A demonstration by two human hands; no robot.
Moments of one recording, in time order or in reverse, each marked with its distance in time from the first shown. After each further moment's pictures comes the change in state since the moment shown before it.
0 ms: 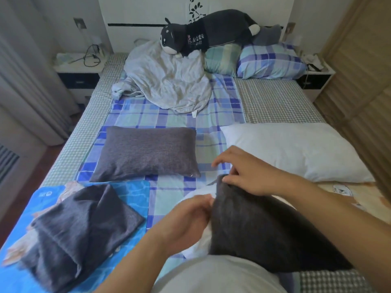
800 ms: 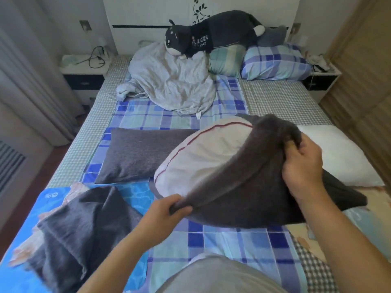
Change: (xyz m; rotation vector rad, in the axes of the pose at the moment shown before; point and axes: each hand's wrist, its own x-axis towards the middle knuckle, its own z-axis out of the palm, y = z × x) left_hand -0.033 0.016 -0.076 1.324 0.507 0.124; right_hand -0.015 0.017 -0.006 0.579 1.077 0.225
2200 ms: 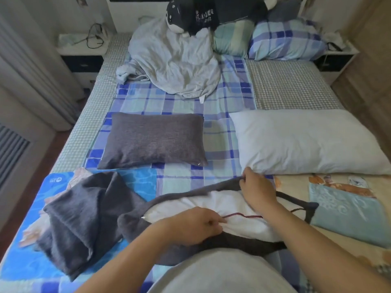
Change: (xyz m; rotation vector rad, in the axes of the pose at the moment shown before) left_hand 0.015 0.033 0.049 0.178 -0.712 -0.061; right_hand -0.048 0.148 0.070 -0.988 -0.559 0.025
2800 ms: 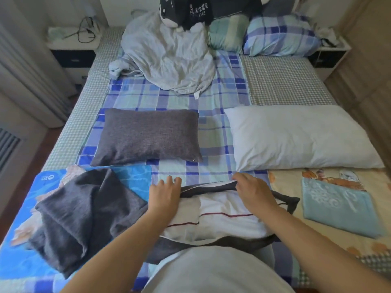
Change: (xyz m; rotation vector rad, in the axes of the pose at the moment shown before) left_hand 0.043 -0.075 -0.002 0.663 0.573 -0.435; right_hand -0.022 0.027 0.011 0.015 0.025 -0.360
